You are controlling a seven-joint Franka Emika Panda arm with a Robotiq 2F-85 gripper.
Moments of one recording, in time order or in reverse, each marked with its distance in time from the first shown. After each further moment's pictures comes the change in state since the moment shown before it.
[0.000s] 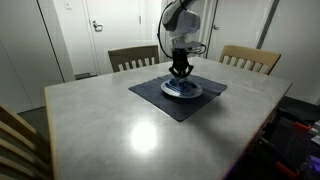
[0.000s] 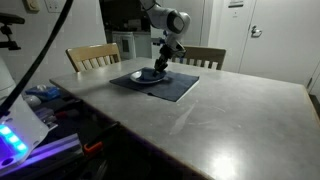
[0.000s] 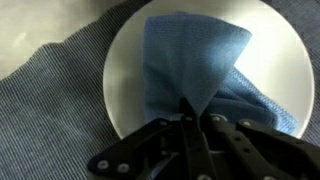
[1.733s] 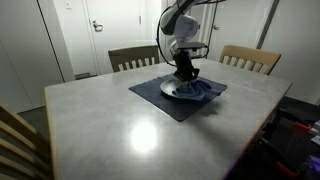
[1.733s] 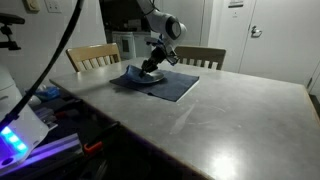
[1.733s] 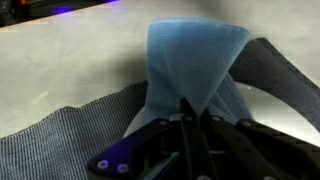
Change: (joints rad) arm -0.011 0.050 0.033 0.034 0.006 -0.308 -0.135
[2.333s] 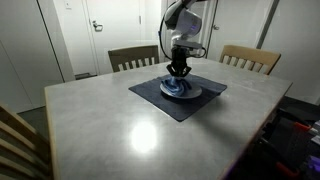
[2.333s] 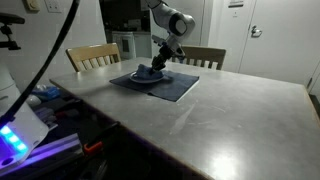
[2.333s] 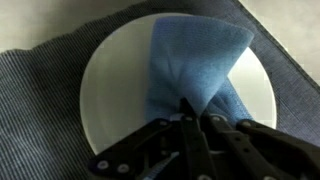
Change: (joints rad) arm -0.049 -0.026 0.009 -0.007 0.131 0.243 -0.027
